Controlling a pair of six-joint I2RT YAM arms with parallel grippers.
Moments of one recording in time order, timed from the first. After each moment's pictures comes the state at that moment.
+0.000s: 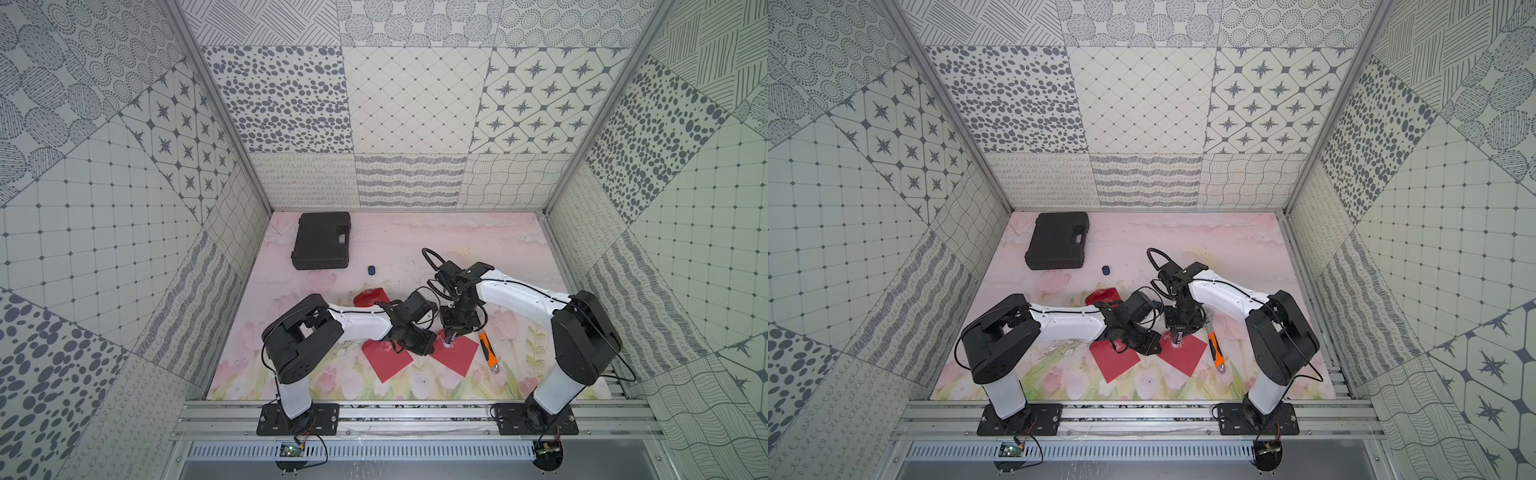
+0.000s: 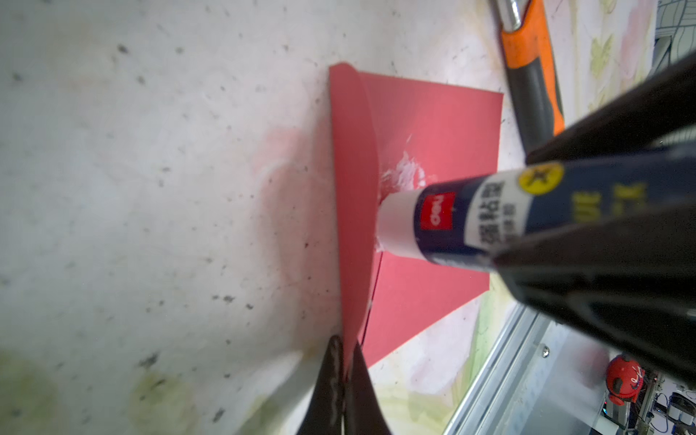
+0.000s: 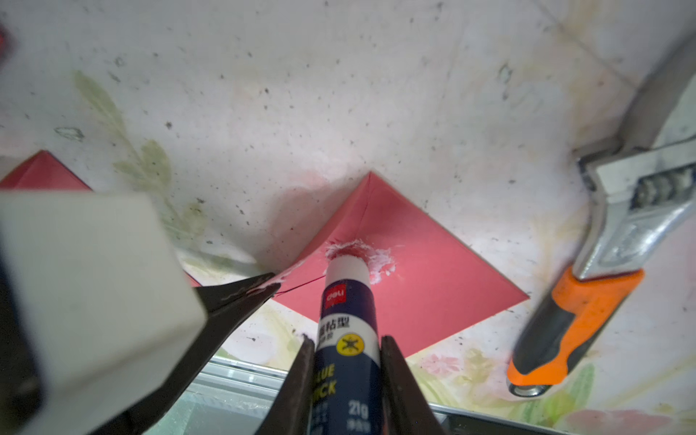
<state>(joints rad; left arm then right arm) -0.97 1.80 0.93 -0.23 0.43 -0.49 0.67 1.69 1.16 -1.06 -0.16 0.55</state>
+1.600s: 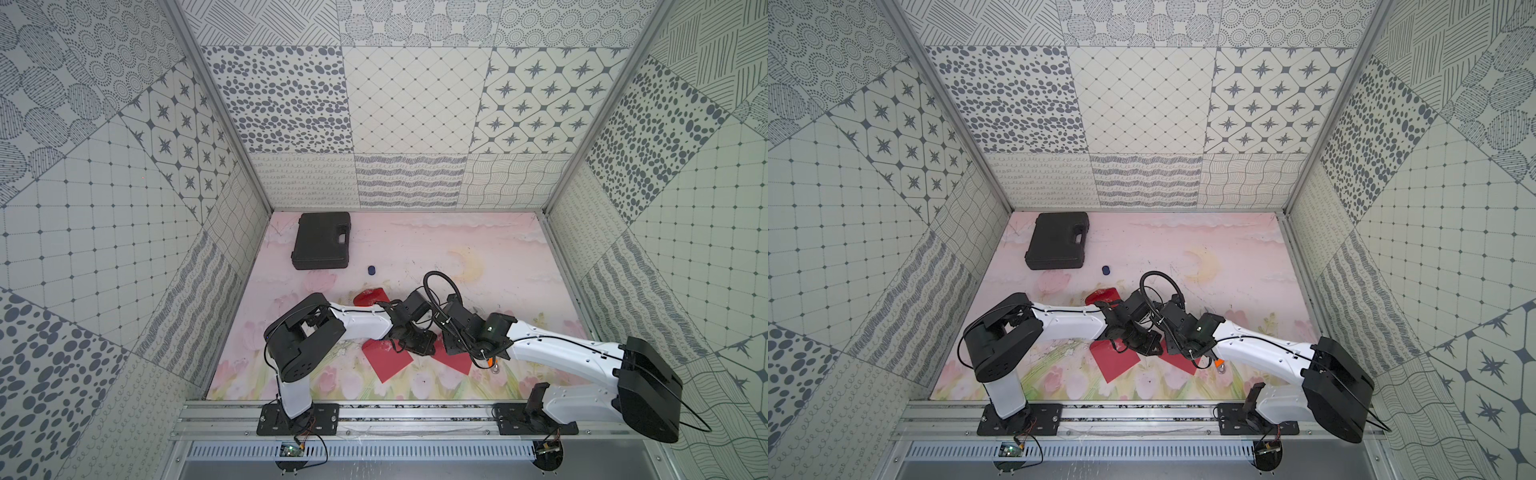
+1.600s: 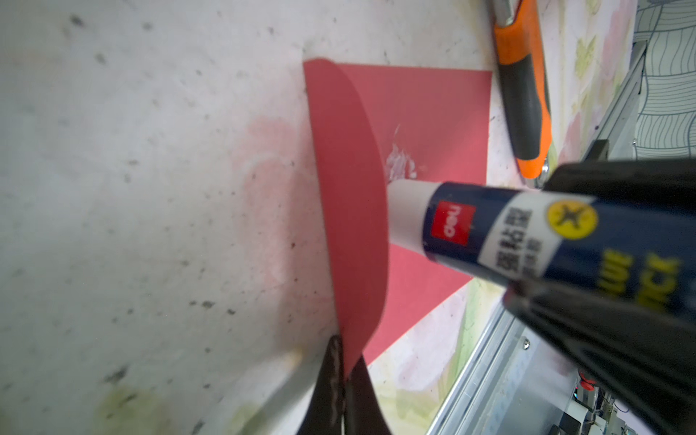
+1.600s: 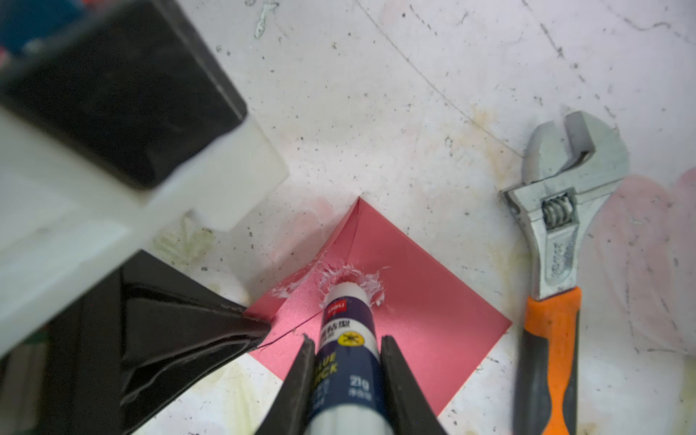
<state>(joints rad) -0.96 1.81 0.94 -0.22 0.48 -0.51 0.97 1.28 0.72 -0.62 0.26 0.70</state>
